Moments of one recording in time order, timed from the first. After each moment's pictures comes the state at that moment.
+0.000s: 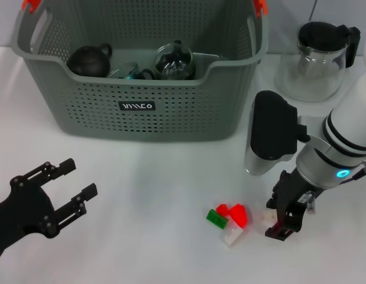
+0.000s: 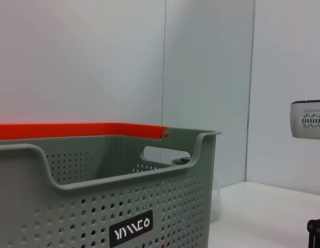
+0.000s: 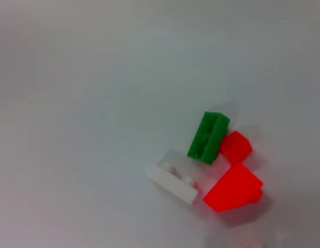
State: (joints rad) left arm -0.21 -2.17 0.22 0.56 2.03 1.76 -0.79; right arm 0.79 2.10 -1.64 -1.01 -2.57 -1.49 2.20
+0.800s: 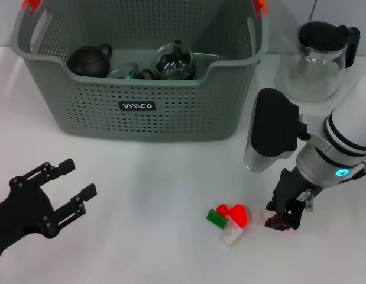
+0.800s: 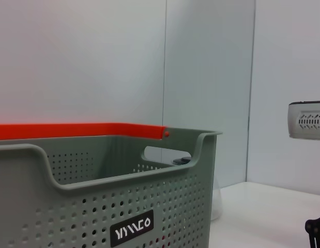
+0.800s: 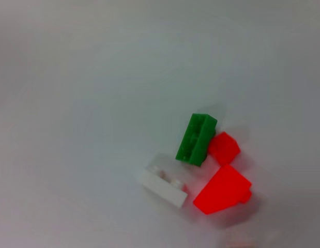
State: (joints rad) left arm -0.21 -2.17 0.21 0.56 2.03 1.76 -0.79; right arm 0.78 2.10 -1.63 -1.00 -2.58 -1.47 2.22
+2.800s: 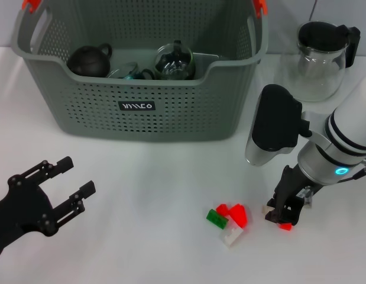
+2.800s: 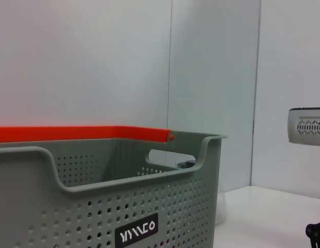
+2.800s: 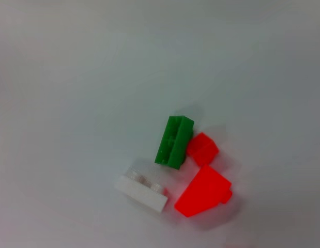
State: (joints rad) left arm -0.21 -2.17 0.20 0.56 2.02 1.76 -0.79; right arm 0.78 2.10 -1.62 -0.99 -2.59 -1.44 2.25
